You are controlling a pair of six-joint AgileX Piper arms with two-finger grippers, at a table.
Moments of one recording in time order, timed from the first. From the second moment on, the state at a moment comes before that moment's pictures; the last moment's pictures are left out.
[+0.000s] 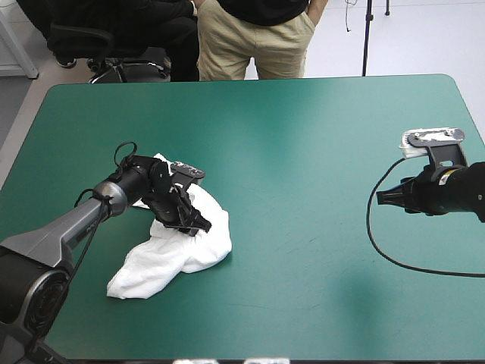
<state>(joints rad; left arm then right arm) -0.40 1.70 -1.14 -0.19 0.93 0.26 0.05 1.12 -1.20 0.05 1.14 -0.08</state>
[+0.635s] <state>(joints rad) -0.80 1.74 -1.20 -0.27 0.80 0.37 0.05 1.12 -1.20 0.05 1.14 -0.08</state>
